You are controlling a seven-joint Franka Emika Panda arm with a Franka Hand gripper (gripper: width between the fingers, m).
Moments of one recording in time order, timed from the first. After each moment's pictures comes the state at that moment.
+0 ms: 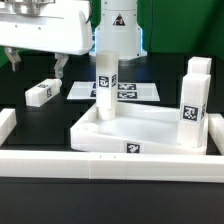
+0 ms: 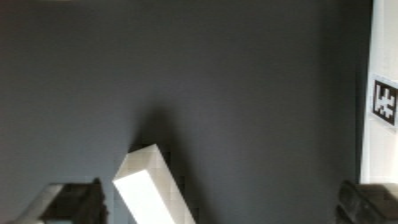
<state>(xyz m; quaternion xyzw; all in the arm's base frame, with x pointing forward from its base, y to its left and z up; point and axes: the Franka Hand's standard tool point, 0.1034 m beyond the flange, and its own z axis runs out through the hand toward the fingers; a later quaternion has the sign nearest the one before) 0.483 -0.170 0.089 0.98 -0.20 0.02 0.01</state>
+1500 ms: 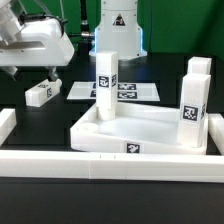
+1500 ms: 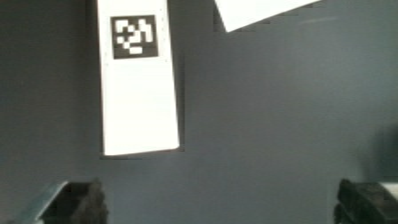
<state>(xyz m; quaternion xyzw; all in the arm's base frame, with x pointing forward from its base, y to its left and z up) 0.434 -0.188 0.058 0.95 -0.17 -0.23 -0.11</state>
